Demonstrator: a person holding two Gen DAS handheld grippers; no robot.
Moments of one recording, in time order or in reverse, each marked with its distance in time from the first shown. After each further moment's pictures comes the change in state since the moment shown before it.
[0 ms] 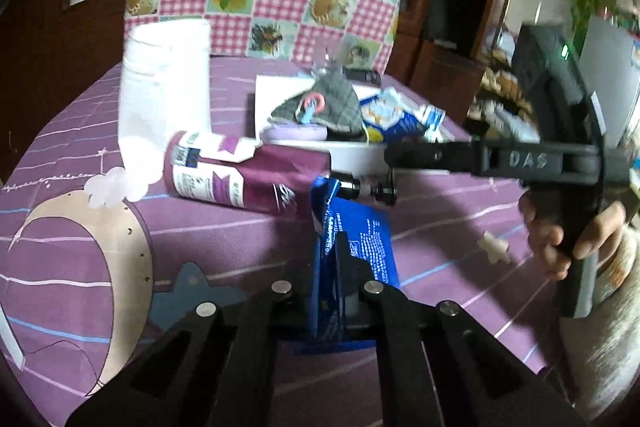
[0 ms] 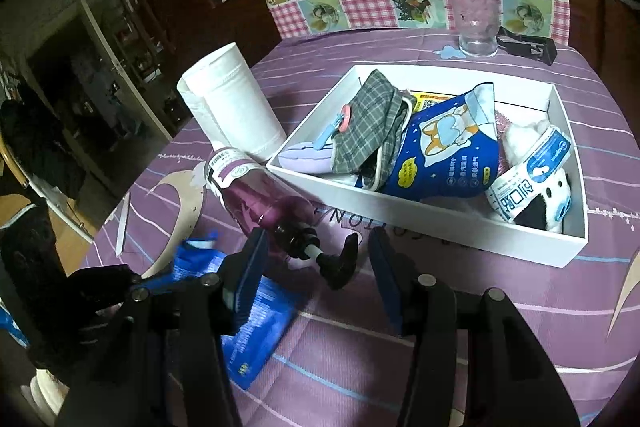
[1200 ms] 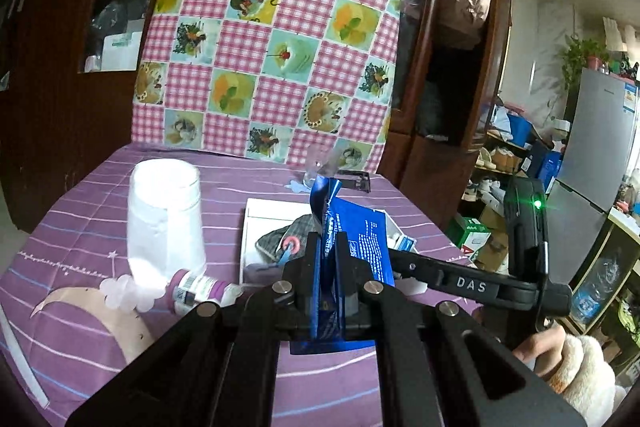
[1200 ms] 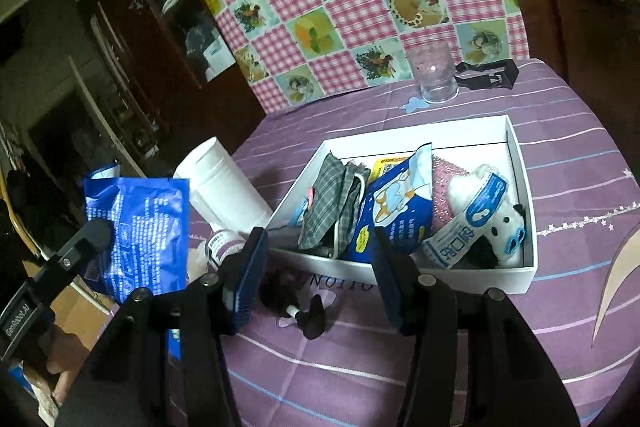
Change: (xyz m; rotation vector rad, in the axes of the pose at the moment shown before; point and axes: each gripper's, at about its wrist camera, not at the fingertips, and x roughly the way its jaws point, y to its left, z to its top) left arm -0.042 -0.041 0.078 -0.010 -0.279 0.028; right arm -0.040 -0.038 0.014 0.147 -0.234 0.026
